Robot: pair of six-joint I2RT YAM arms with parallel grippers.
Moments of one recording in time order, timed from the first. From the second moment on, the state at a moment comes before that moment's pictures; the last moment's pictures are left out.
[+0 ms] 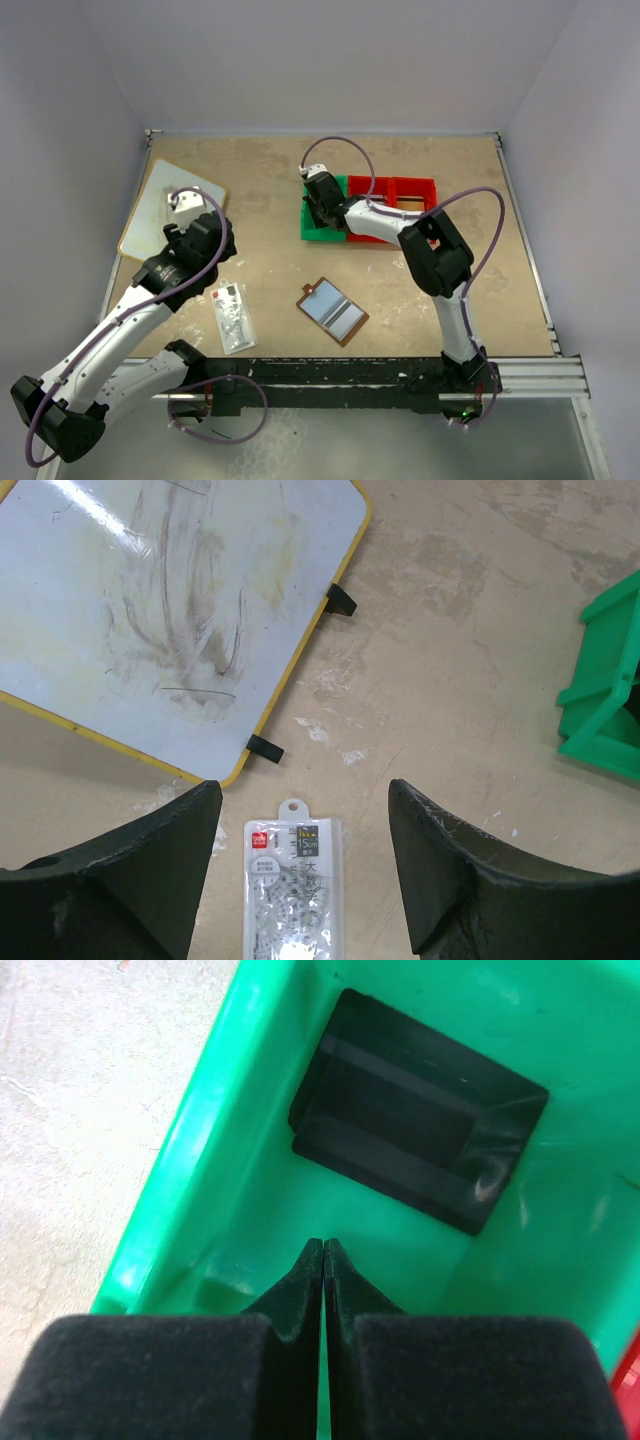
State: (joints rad) left arm -0.57 0.89 0.90 -0.75 -0.74 -0.62; right arm 0.69 2.10 1.50 -0.18 0.27 0.15
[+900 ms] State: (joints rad) left arm -0.57 0.90 0.90 -0.75 -0.74 -0.62; right arm 0.69 2.25 1.66 -0.25 0.46 0.28
